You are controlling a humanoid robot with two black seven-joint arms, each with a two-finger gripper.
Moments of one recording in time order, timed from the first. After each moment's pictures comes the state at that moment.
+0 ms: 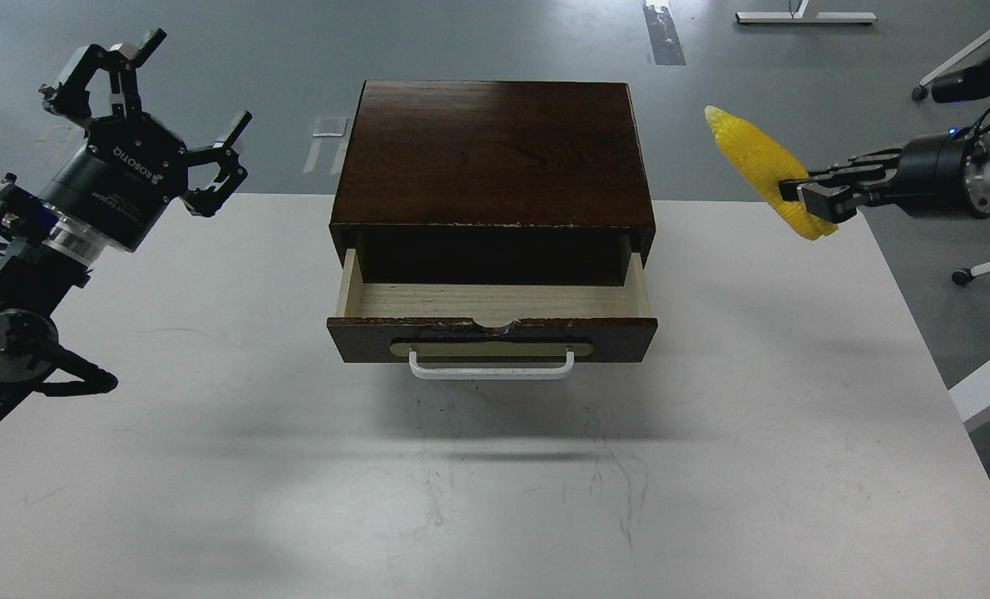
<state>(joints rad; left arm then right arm) -0.56 0.75 -0.77 -1.28 0.03 -0.40 -0.48 1.58 -0.91 -0.34 1.13 -1.50 0.27 0.49</state>
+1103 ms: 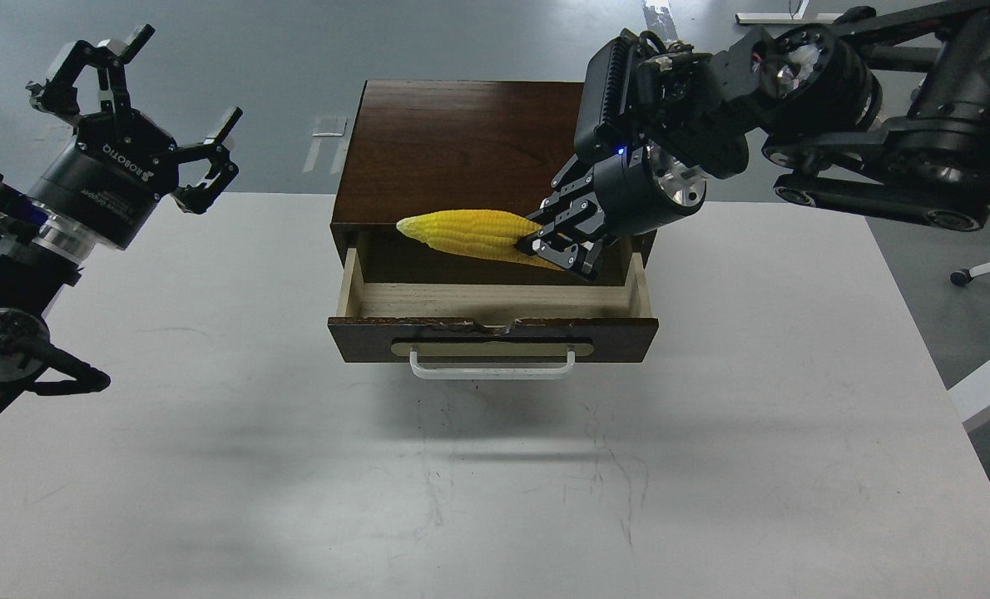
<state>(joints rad) -0.55 0.77 -0.79 -1.29 0.03 -0.40 -0.48 1.92 -0.31 -0.67 1.26 -1.52 0.09 0.49</state>
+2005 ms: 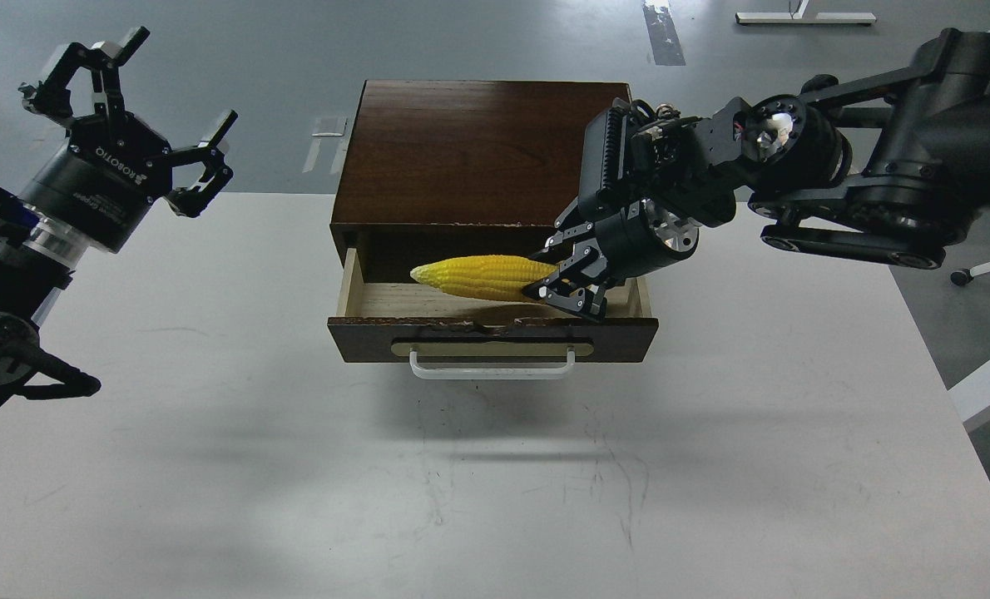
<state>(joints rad) -0.54 0.79 -0.79 -1.30 0.03 -0.41 -0.48 1.83 -0.27 -0.73 1.22 -1.52 0.01 0.49</state>
